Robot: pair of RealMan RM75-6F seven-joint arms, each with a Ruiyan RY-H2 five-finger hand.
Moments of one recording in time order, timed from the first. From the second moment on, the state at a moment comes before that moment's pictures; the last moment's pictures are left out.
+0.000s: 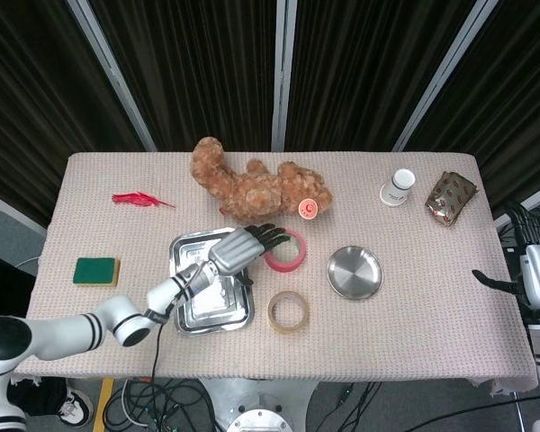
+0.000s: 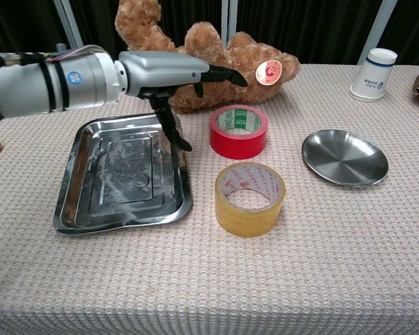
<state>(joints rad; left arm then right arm) -1.02 -1.55 -0.13 -1.35 1.43 0.77 -0.04 0.24 -1.09 0.20 -1.47 -1.40 1.38 0.41</state>
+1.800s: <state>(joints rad) -1.14 -1.67 -0.02 -1.36 1.65 0.70 0.17 0.26 -1.11 0.19 -1.43 -1.39 1.31 0.44</state>
